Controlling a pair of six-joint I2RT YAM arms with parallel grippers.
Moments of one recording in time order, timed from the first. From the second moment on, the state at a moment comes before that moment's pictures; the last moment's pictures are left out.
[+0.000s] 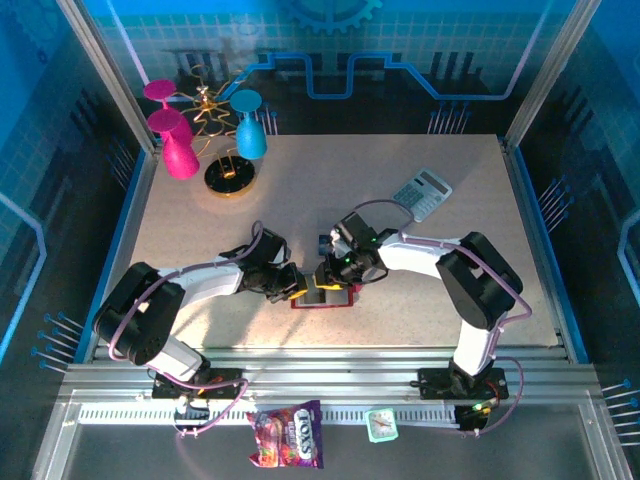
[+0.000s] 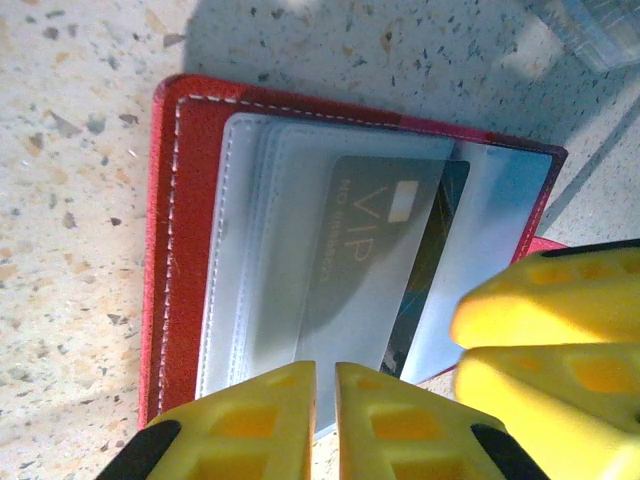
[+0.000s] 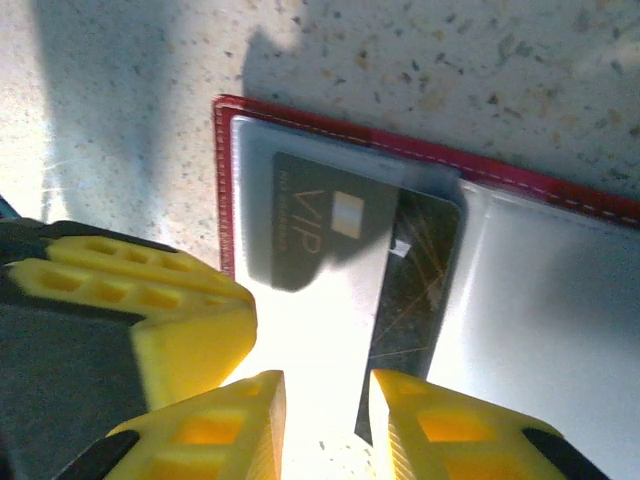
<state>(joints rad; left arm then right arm) -0.51 1.52 0.67 -0.22 0.47 -0.97 0.68 1.80 1.04 -0.35 -0.56 0.70</state>
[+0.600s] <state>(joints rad) -0.51 1.52 0.76 -0.34 0.41 -0.92 0.66 1.78 0.98 -0.28 -0.58 0.71</state>
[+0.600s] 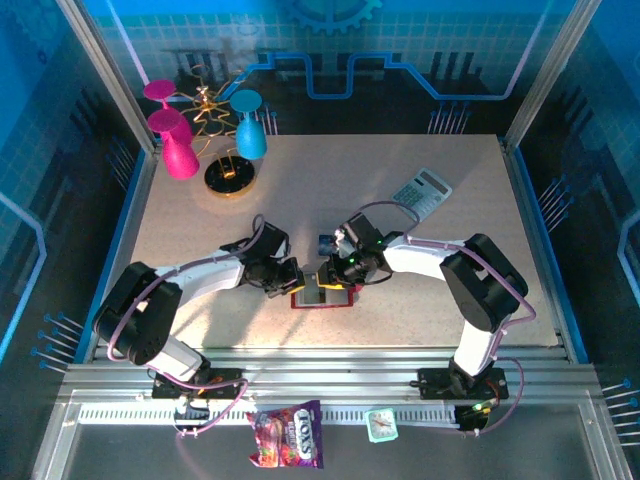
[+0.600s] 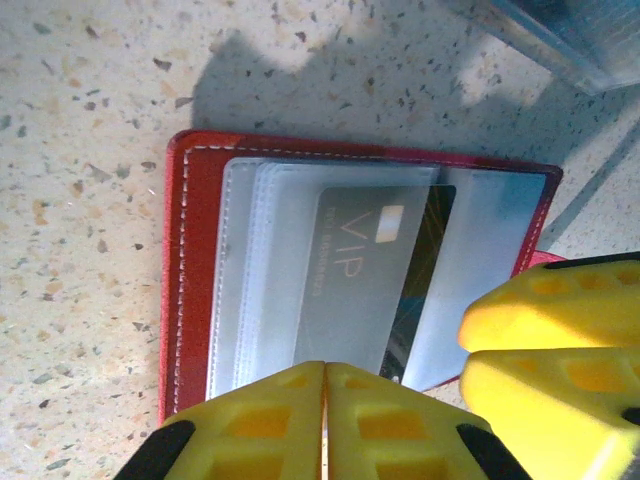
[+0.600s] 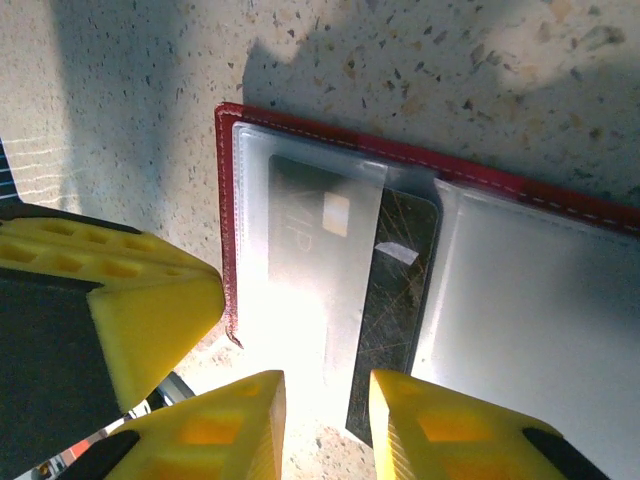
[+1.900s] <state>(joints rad) -0.51 1.59 0.79 -0.40 0.40 -0.90 0.63 1.79 0.94 -0.19 -0.63 0.74</state>
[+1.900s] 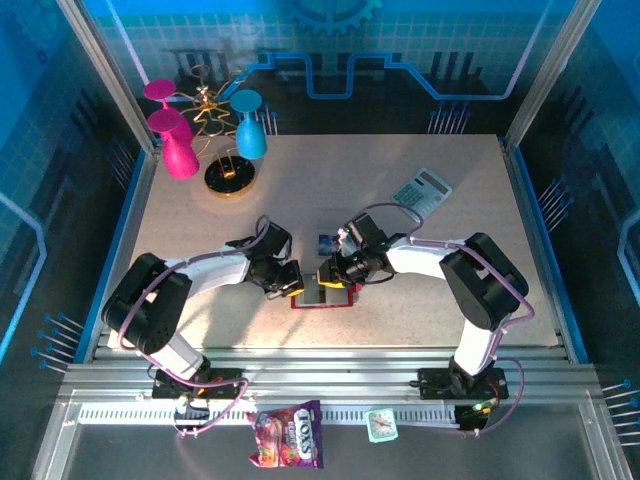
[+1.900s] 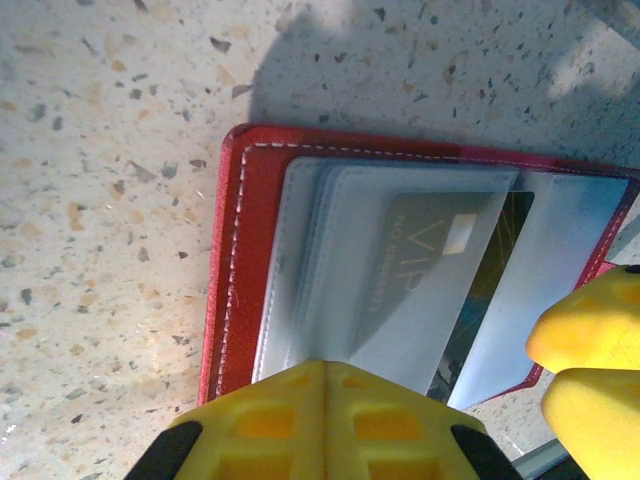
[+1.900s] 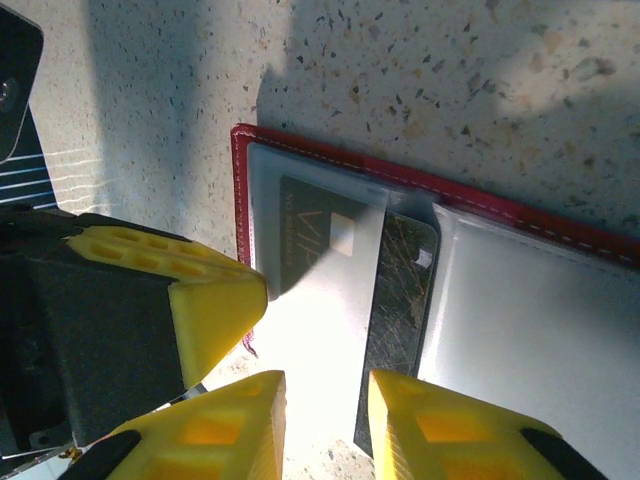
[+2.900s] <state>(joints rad) -0.52 1.63 0.83 -0.42 0.39 -0.90 0.62 1.83 0.93 -0.15 -0.66 0.75</state>
